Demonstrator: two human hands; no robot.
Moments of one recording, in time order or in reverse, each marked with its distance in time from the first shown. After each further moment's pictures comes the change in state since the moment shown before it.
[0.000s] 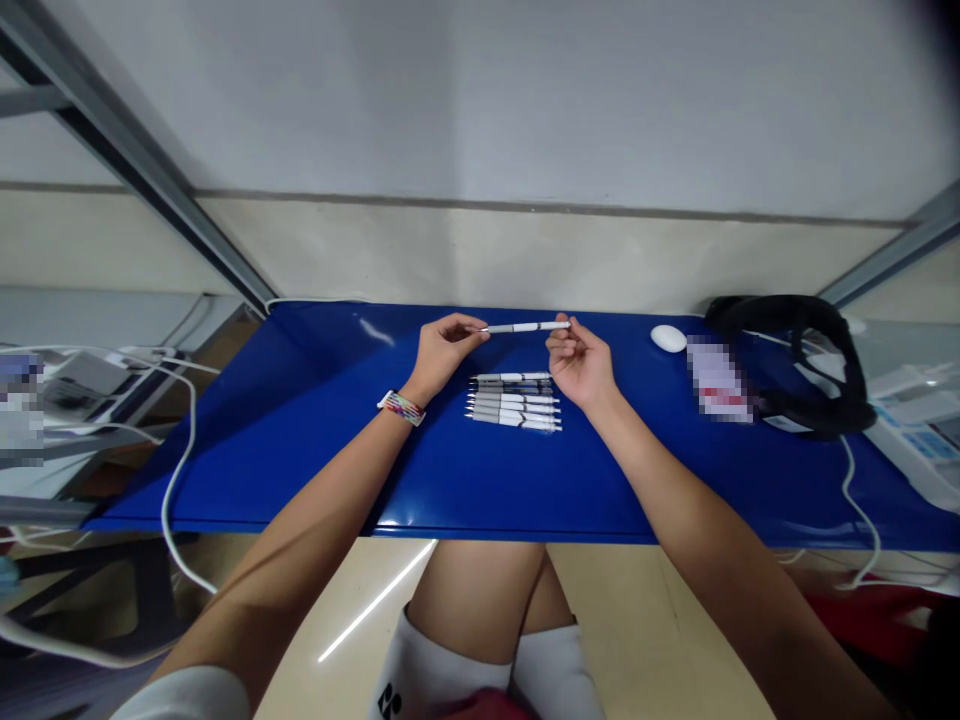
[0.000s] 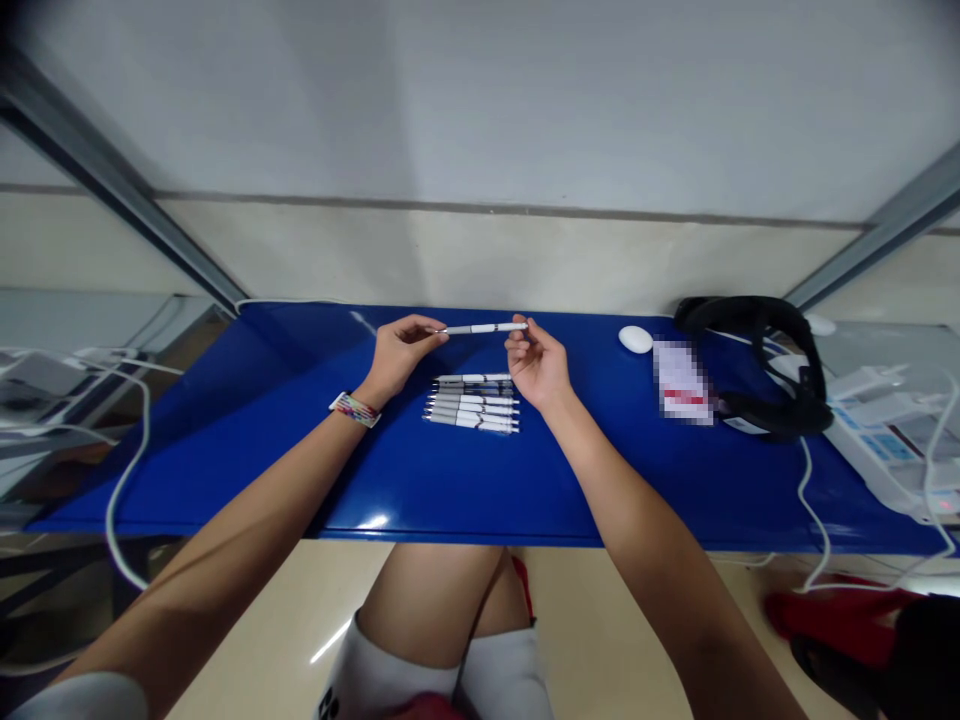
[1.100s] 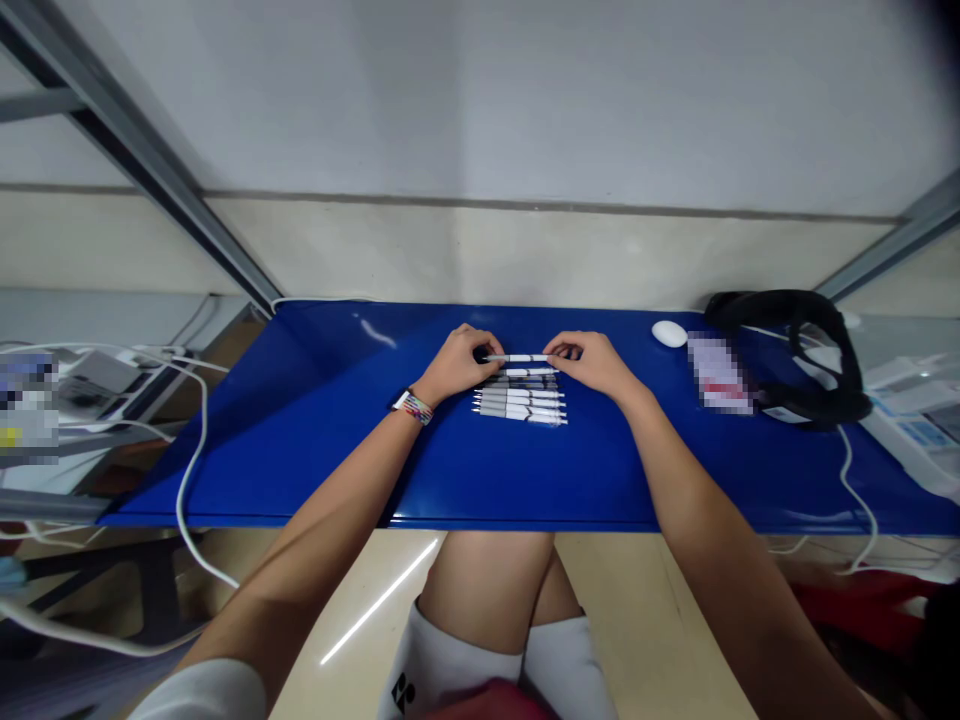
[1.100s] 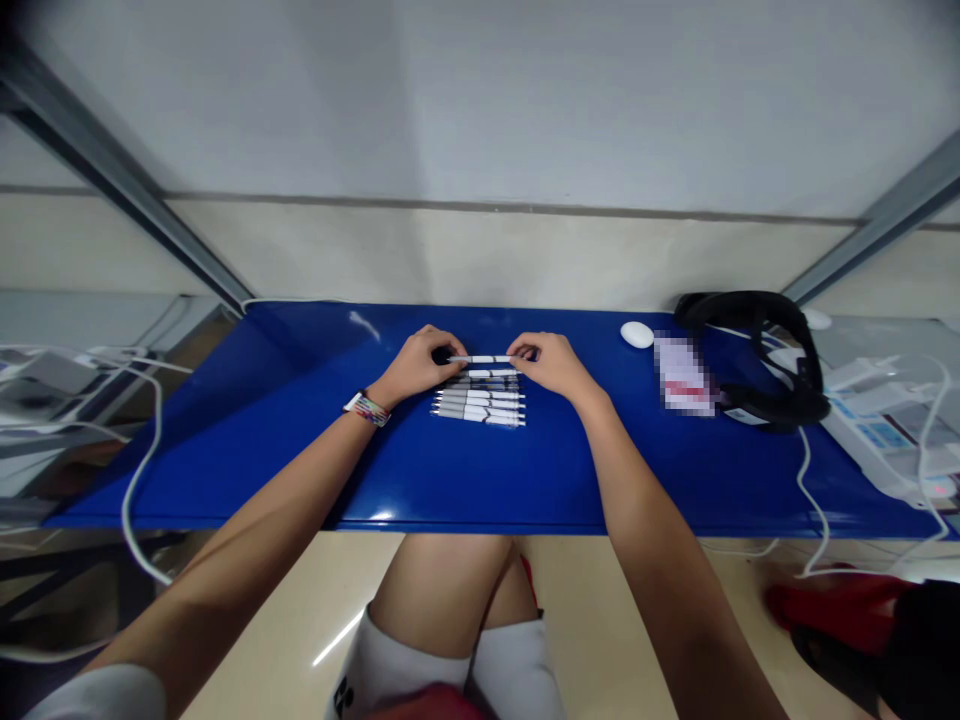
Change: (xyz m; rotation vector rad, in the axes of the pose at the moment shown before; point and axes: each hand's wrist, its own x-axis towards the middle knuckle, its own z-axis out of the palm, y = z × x) left_hand -0.006 0.002 -0.004 0.550 -0.368 0.269; right_hand -0.013 -0.024 -0.023 -1.462 -0.237 -0.399
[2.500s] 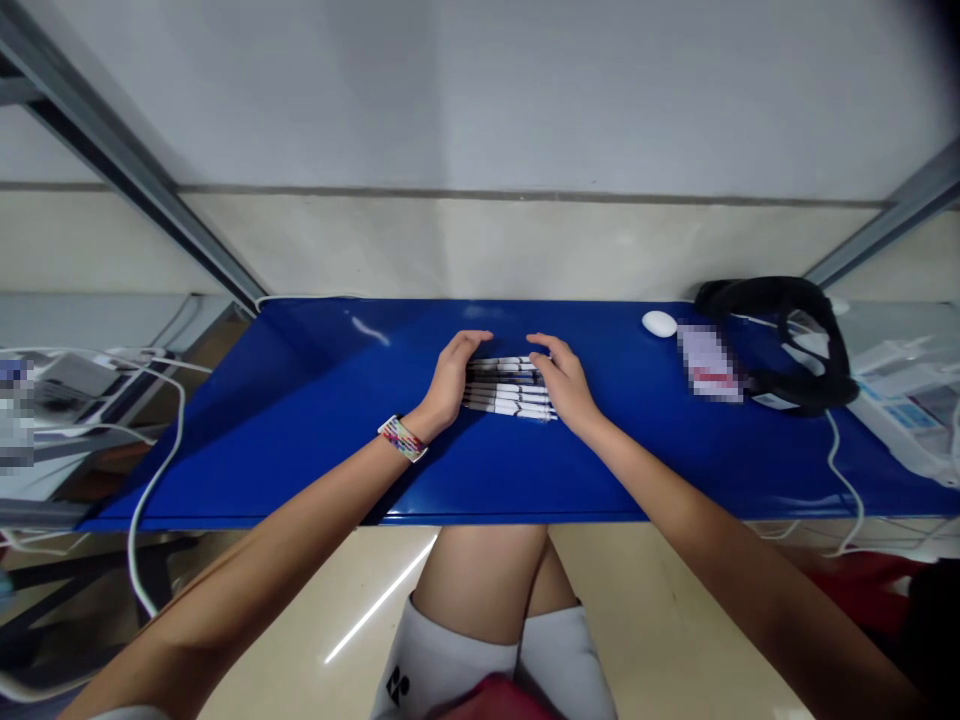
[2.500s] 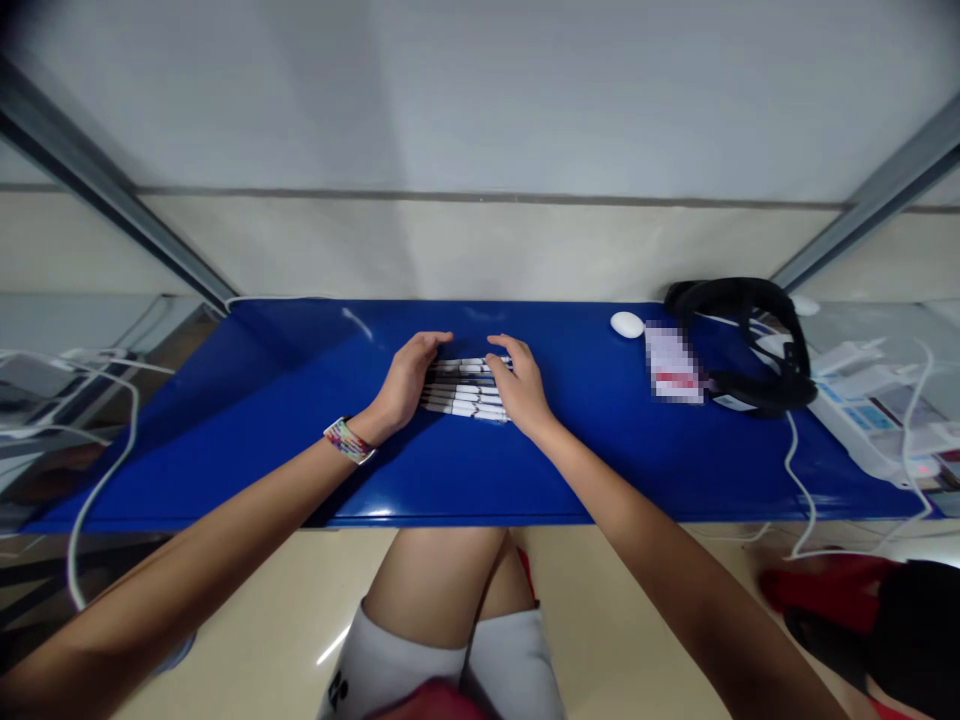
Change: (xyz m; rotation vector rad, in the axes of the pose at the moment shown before) left_hand -0.029 0.034 0.034 -0.700 0.333 -0.395; right_hand -0.035 -0.030 0.059 0.180 0.314 0.212
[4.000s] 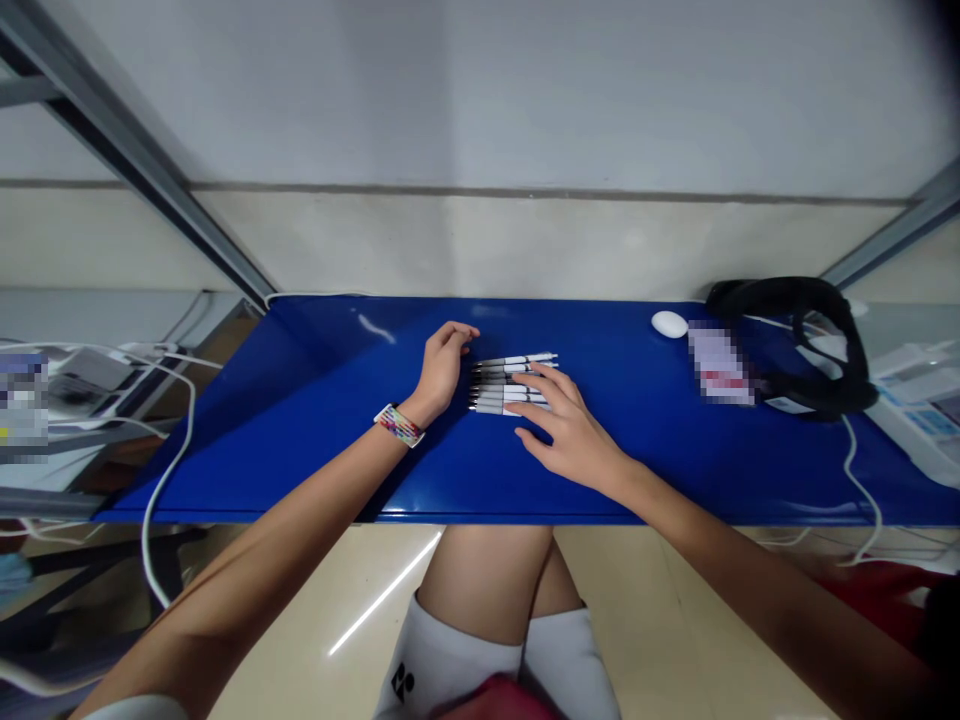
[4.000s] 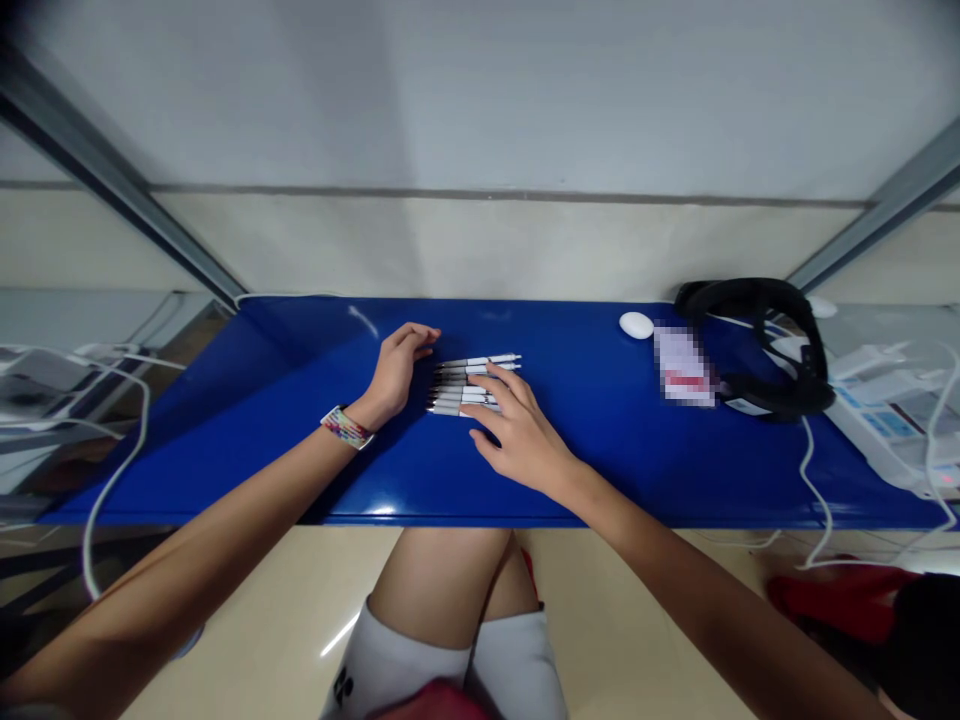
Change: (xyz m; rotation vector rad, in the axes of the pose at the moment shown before) left_hand 0.013 0.010 -0.016 0.110 0.136 -0.066; right_hand -0.062 -0.023 -0.021 -0.459 -0.346 -0.611
